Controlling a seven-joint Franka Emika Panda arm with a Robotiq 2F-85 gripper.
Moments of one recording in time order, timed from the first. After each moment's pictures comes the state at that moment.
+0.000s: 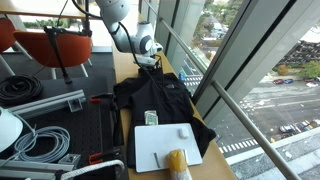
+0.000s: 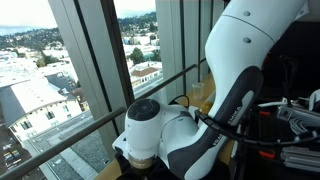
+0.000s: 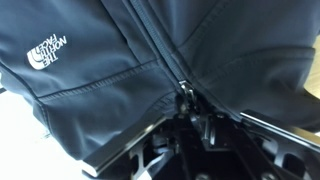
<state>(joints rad) 0.64 1.10 -0.07 -1.45 -0.34 2.74 -0.05</state>
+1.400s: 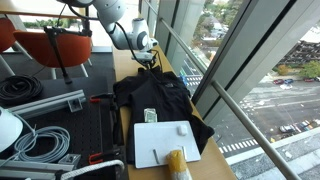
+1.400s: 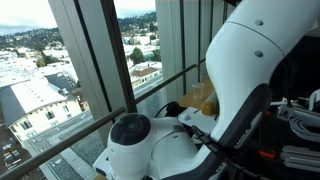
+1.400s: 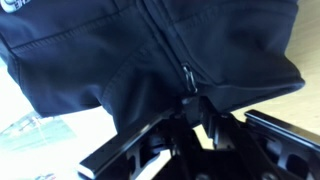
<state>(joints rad) 0.71 1.17 -0.07 -1.30 -0.37 2.70 -0.05</state>
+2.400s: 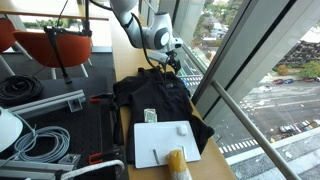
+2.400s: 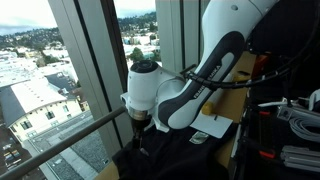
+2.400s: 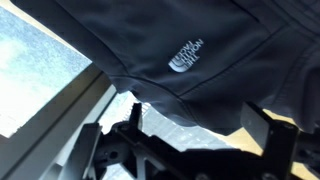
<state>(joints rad) 0.56 0.96 -0.16 -1.50 -0.30 2.75 0.18</state>
